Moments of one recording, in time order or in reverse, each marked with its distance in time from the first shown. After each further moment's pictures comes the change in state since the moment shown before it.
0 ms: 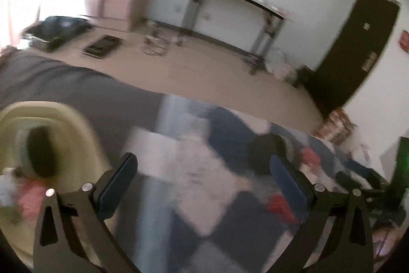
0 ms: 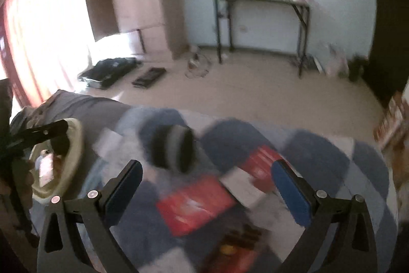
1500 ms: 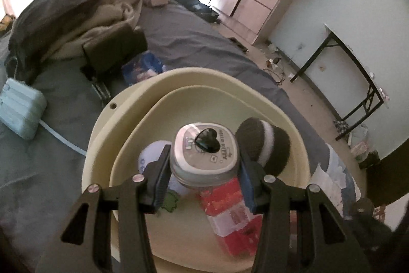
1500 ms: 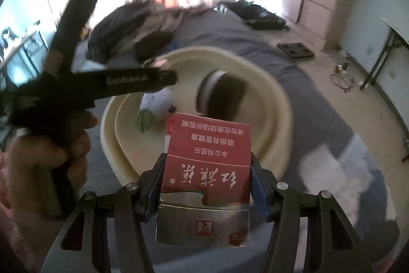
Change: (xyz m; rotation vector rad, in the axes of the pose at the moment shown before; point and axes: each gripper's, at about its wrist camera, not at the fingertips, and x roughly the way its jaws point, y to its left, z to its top) left arm -0.106 0.234 -0.065 -0.537 -0.139 0.473; right arm 0.082 0.337 -0.004 -0.704 0.235 0.495
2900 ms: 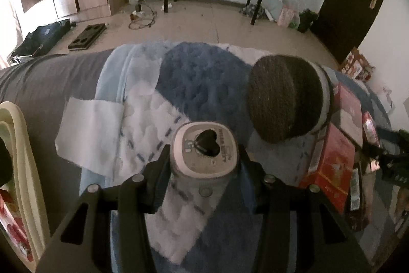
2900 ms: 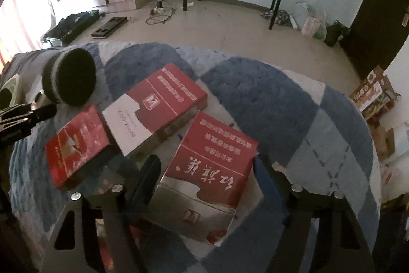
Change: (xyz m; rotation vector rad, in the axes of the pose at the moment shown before) left arm 0.051 -0.299 -0.155 0.761 0.236 -0.304; right arm -0.162 -0.261 -0.294 0.767 0.096 -0.573
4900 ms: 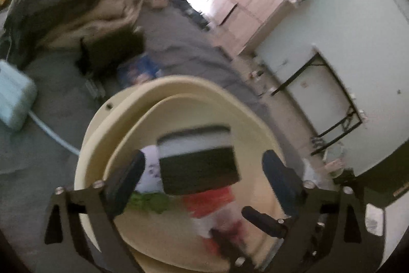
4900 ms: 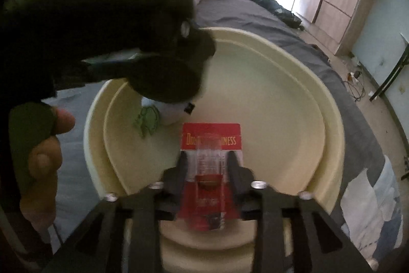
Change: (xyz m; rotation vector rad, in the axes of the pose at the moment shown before) left arm -0.181 0.288 -0.109 -0.805 -0.372 0.149; right arm -0.038 0.460 -0.029 -0.834 -0.106 0.571
